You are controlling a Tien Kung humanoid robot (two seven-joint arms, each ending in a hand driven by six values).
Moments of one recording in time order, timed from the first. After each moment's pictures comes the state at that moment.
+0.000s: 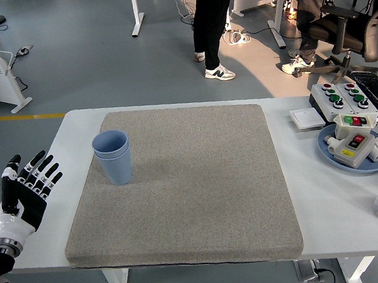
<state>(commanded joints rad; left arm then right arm) -0.14 0.25 -1.50 -1.34 0.58 -0.05 -0.06 0.06 -0.11 0.76 0.19 -0.71 -0.24 -0.33</state>
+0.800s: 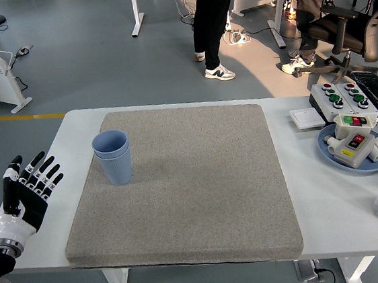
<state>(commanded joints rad) -0.14 0.25 -1.50 -1.34 0.58 -0.05 -0.06 0.06 -0.11 0.77 0.19 -0.72 -0.23 -0.33</state>
